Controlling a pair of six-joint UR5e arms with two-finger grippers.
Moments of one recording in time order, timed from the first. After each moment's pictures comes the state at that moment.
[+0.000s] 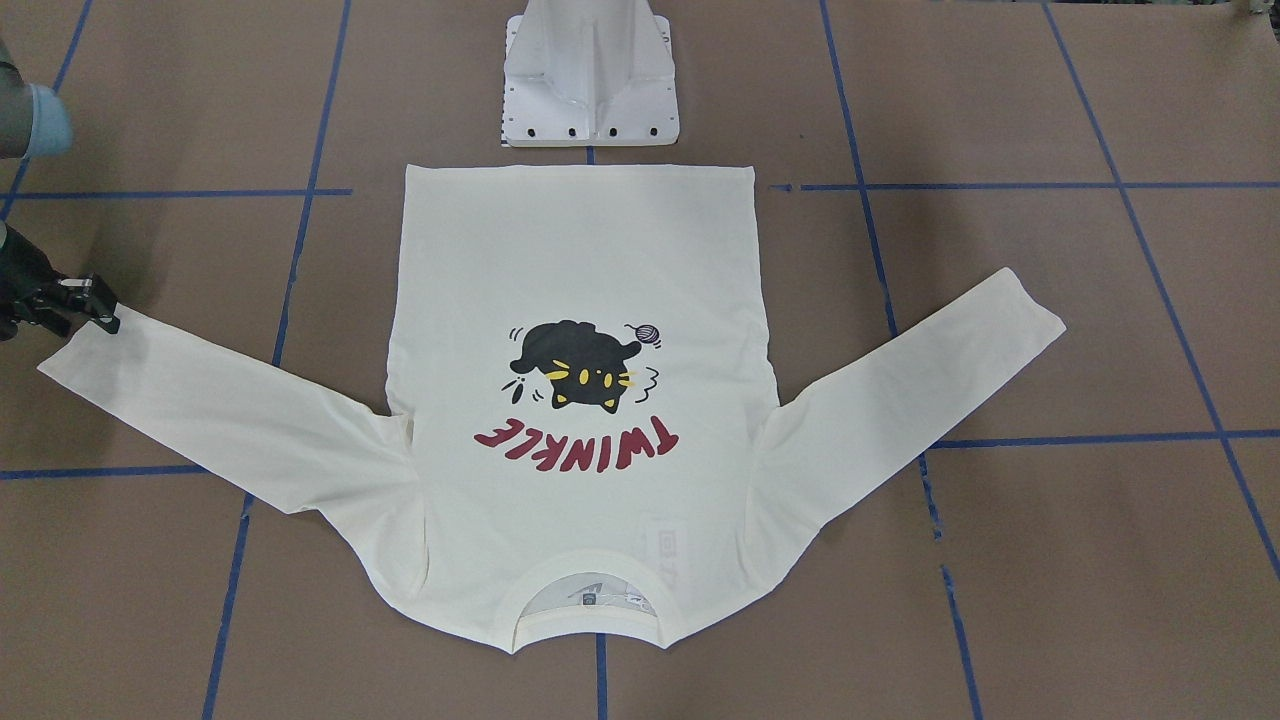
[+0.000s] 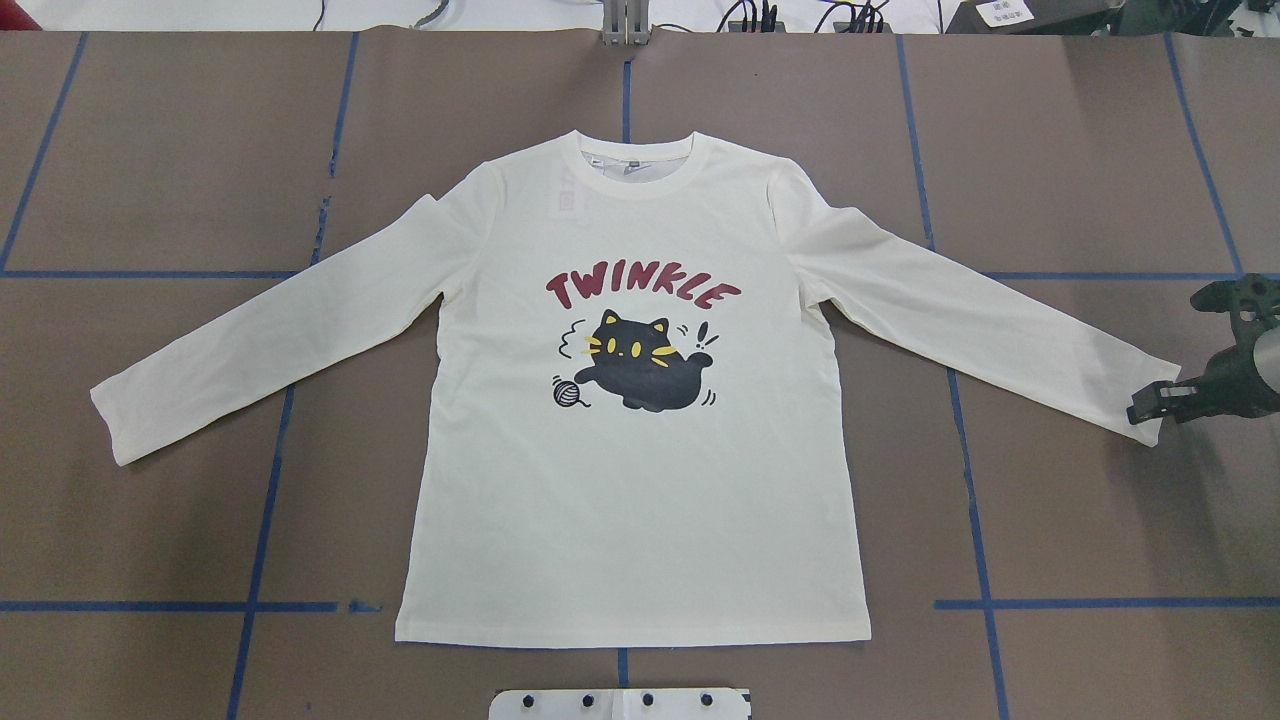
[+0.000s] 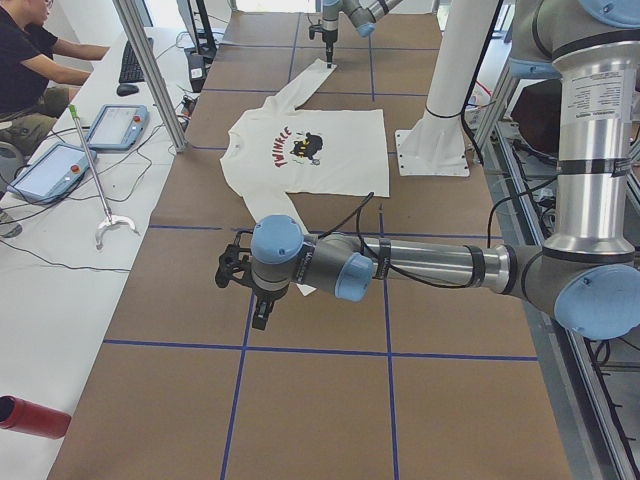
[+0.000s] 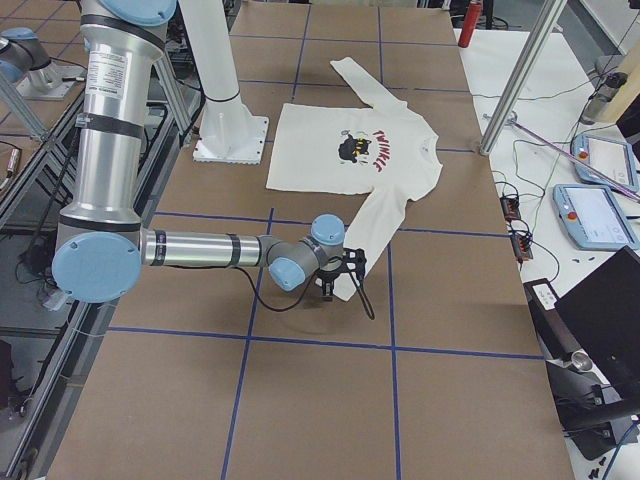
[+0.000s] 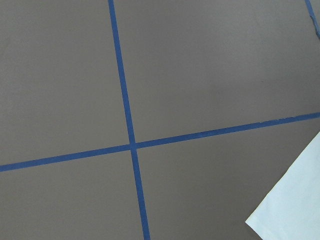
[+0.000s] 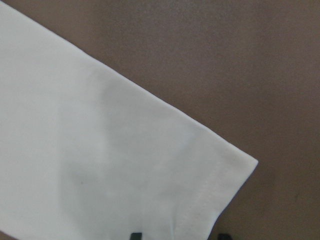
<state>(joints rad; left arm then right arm) -1.57 -1.51 -1.69 -1.83 -2.45 -0.07 0.95 -1.73 1.59 -0.87 2.17 0.79</state>
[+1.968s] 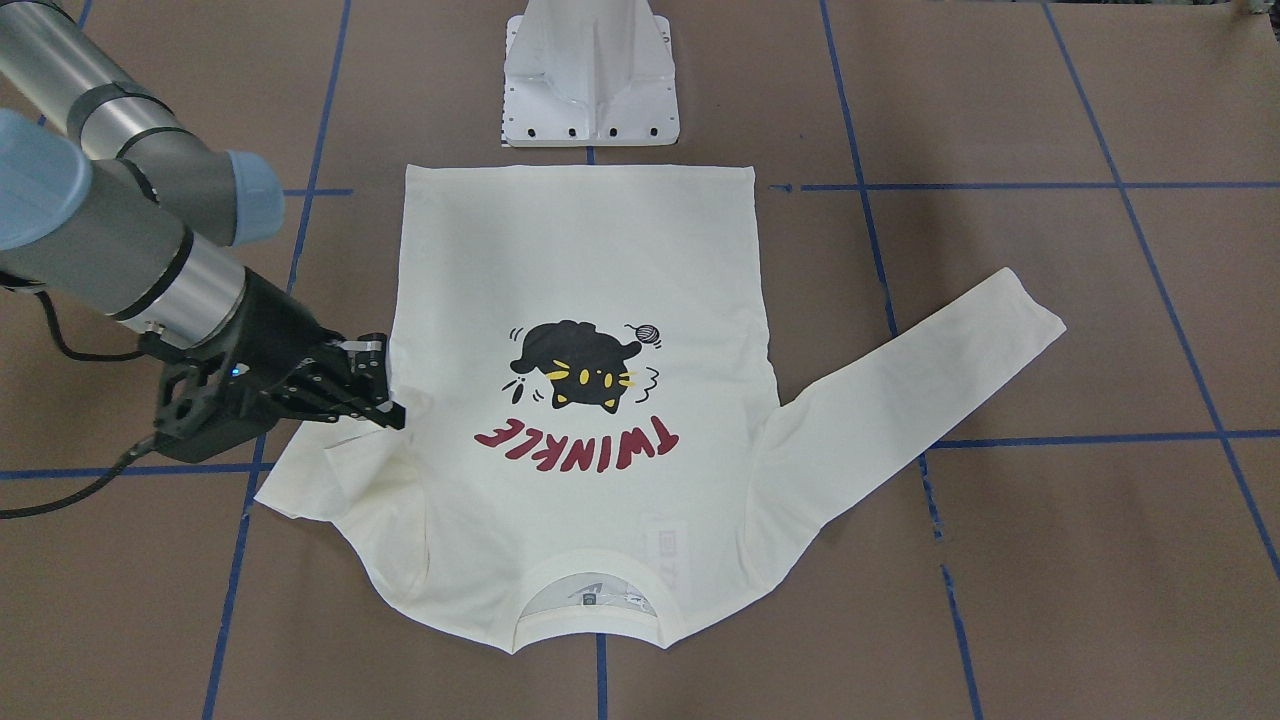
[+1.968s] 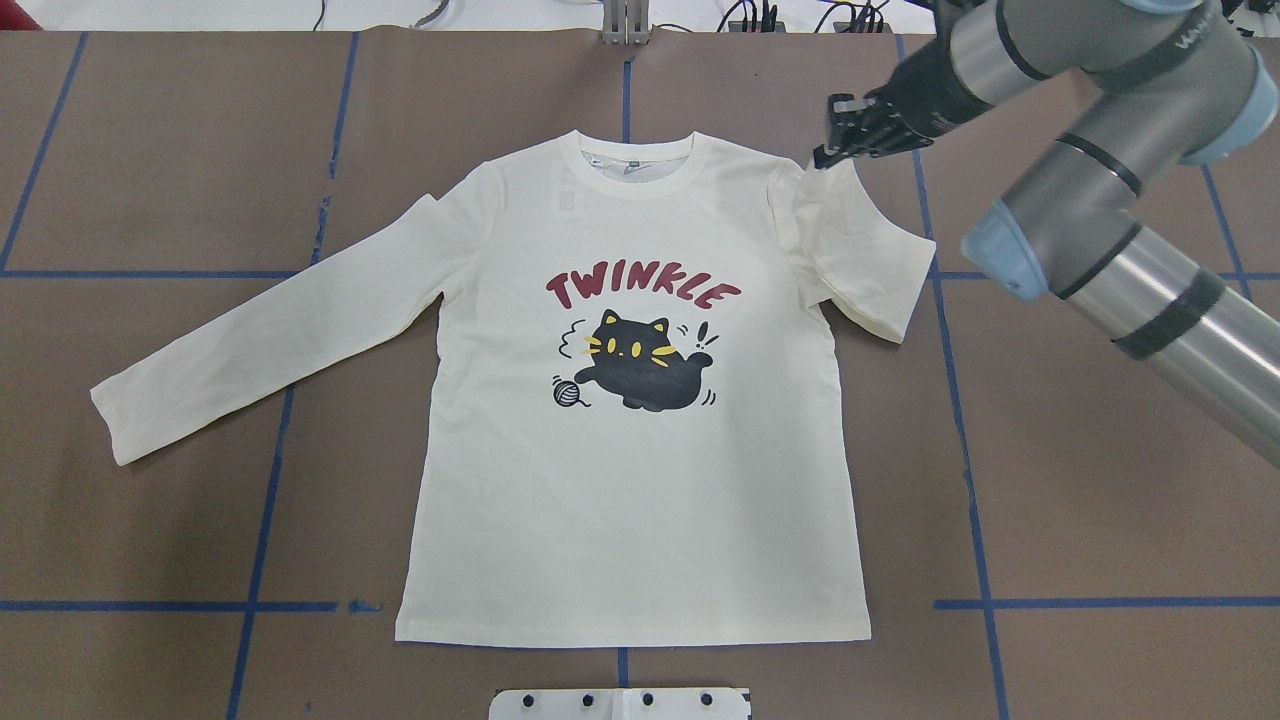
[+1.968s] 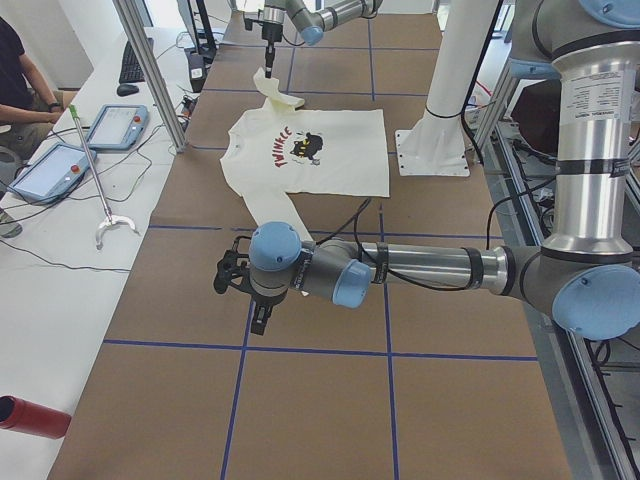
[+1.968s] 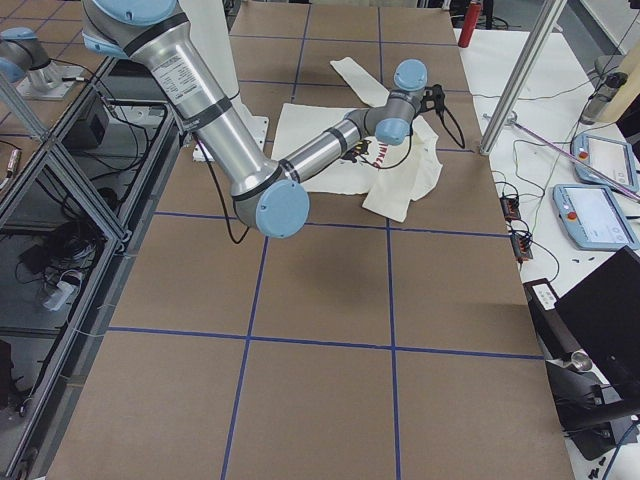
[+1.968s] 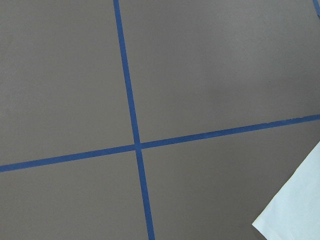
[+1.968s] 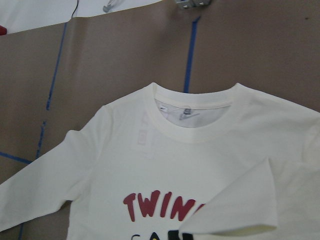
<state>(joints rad) -1.57 -1.52 -1.65 -1.86 -2.45 -0.08 0.93 -0.85 1.45 -0.95 2.29 1.12</state>
